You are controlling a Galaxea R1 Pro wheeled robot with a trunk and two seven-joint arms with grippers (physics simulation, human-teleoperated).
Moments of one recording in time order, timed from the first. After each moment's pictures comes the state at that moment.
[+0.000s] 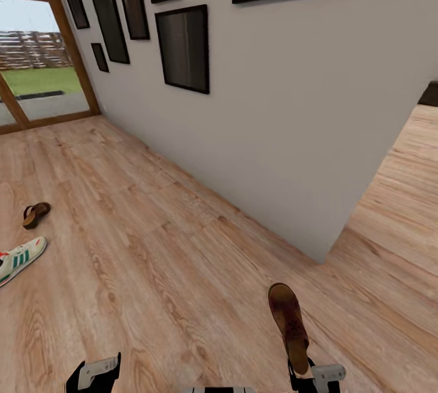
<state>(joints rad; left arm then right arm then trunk) -0.28 0.10 0.27 -0.28 -0.04 -0.63 -0.03 -0.18 -0.05 0.06 -0.47 0.08 -0.58 -0.10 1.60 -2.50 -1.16</state>
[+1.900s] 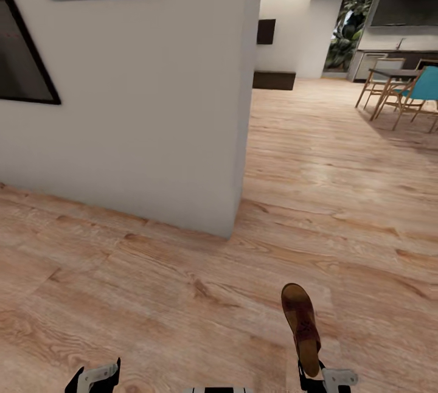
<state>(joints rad) -0.28 0.10 0.27 -0.24 -0.04 -0.68 -0.03 -0.18 -0.05 -0.04 -0.46 0.08 -0.57 -0.10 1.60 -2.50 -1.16</state>
